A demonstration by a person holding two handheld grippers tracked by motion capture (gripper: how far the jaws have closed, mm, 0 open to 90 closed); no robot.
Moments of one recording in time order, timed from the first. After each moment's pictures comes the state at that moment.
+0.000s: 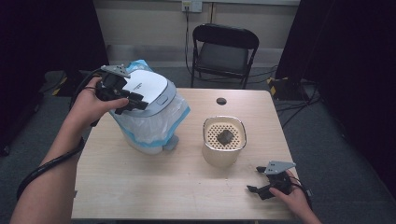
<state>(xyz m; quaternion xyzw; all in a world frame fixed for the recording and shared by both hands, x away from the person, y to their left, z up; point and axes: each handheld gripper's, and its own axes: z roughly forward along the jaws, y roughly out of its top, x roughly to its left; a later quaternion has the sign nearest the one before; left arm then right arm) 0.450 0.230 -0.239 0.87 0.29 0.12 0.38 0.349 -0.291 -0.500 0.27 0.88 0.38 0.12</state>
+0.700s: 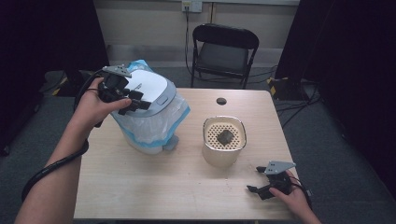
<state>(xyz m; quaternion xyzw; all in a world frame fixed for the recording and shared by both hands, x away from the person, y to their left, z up) 0.450 0.229 -0.244 0.86 0.31 0.13 0.39 0.349 -0.291 -0.500 0.27 0.88 0.38 0.12</state>
